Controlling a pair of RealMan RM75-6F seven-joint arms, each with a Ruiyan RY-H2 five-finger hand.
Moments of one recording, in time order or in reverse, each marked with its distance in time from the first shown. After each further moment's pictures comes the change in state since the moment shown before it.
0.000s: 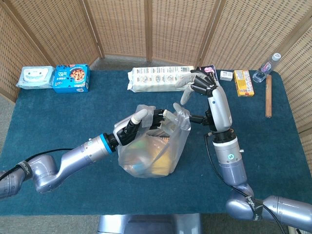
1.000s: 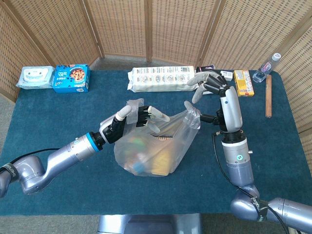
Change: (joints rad) left arm 0.060 0.067 0.042 0.006 0.065 0.043 -0.082; right arm -0.049 0.020 0.002 0.014 -0.032 0.028 0.039
